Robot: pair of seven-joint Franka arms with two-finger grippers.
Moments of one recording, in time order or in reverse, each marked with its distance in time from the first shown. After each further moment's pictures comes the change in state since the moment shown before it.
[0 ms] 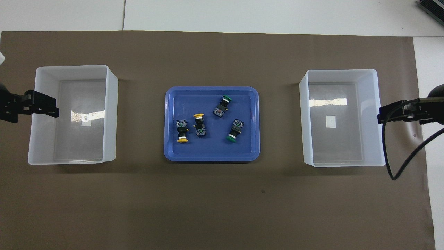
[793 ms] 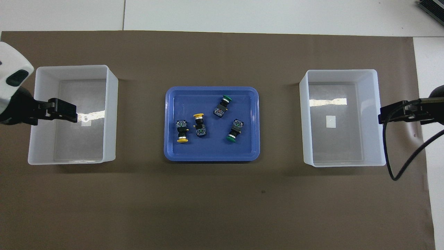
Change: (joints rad) left arm -0.072 -0.046 -0.017 -0.135 0.000 0.104 -0.018; right arm 0.000 -0.004 -0.001 -0.001 0.000 -0.001 0.000
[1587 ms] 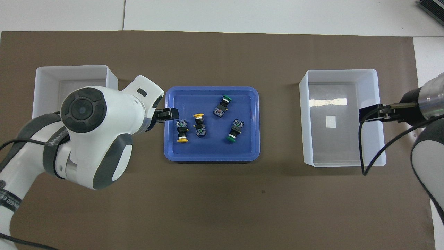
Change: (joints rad) left arm -0.280 0.110 -0.012 -0.302 0.001 0.619 -0.382; right arm 0.010 -0.036 0.018 -0.205 0.001 0.229 0.000
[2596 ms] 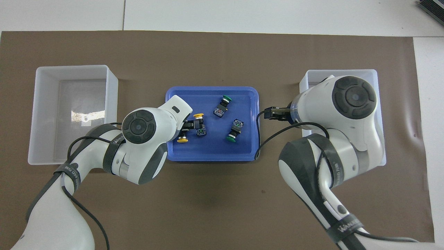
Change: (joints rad) left arm -0.069 0.183 0.000 -0.093 0.001 0.293 0.056; right arm 0.310 0.216 0.007 -0.126 0.014 0.422 0.432
